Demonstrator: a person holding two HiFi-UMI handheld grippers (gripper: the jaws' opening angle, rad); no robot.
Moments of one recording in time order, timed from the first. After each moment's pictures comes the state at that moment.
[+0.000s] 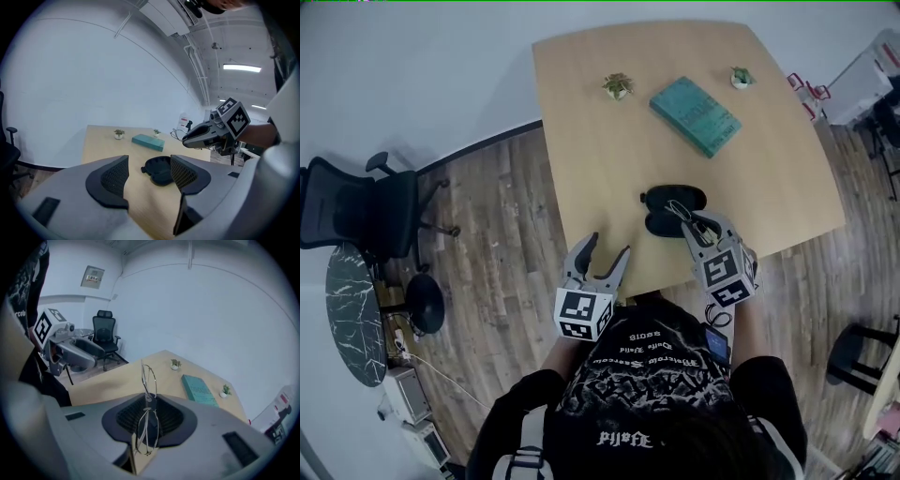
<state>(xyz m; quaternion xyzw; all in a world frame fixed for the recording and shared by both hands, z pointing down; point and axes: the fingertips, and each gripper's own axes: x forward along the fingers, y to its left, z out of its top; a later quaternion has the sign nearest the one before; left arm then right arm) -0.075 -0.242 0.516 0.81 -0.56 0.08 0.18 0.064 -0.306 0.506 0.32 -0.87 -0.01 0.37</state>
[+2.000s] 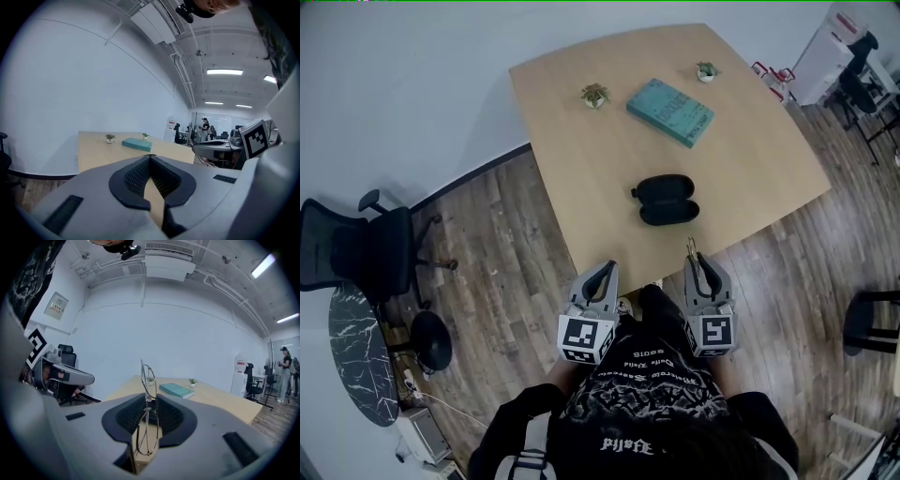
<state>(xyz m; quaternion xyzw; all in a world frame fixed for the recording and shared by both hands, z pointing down) -0.072 -0.164 0.502 0.85 -0.50 0.06 0.13 0.090 -0.172 0.488 0.57 -0.81 0.03 0.12</state>
